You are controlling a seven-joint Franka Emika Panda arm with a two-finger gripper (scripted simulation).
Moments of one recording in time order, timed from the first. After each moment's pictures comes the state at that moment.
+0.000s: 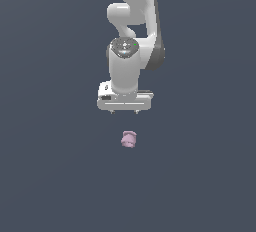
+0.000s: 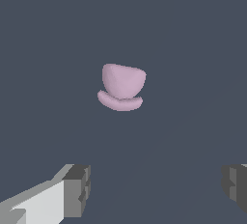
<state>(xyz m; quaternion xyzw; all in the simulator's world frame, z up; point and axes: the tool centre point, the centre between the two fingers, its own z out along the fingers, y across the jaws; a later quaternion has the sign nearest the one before) -0.009 -0.015 0.162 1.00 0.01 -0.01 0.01</state>
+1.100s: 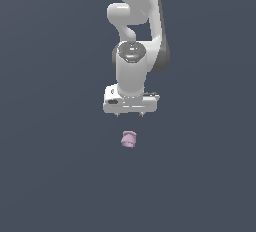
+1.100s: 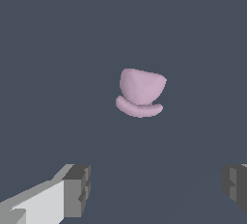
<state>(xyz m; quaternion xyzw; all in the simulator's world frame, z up) -0.001 0.007 0.154 1.00 0.02 -0.01 0.00</state>
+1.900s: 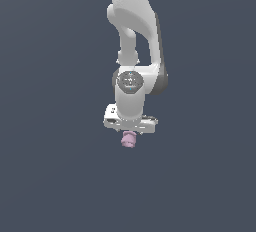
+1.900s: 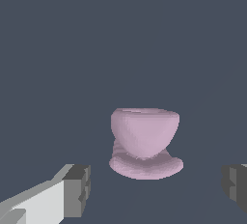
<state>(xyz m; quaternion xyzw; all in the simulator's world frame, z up) 0.047 0.006 0.096 1.00 -0.07 0.00 0.00</state>
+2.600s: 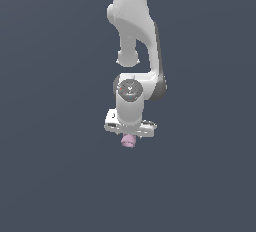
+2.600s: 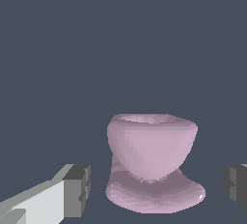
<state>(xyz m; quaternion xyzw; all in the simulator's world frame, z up) 0.051 0.006 0.069 1.00 -0.08 0.00 0.00</state>
